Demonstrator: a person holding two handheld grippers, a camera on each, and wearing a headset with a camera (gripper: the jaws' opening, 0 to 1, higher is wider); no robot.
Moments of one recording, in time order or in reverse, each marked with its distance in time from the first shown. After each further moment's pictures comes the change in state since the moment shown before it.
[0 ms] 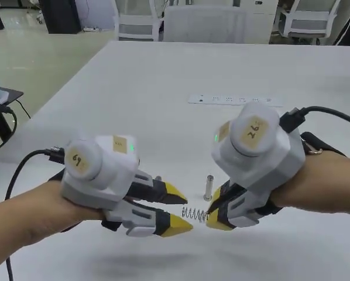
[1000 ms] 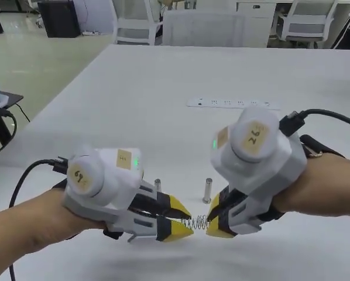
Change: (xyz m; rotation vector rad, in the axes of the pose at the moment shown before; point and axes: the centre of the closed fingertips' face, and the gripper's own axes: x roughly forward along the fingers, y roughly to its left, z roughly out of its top) left arm 0.005 -0.012 -0.002 0.097 0.010 -0.039; right arm -0.004 0.010 0.000 -0.033 0.010 0.027
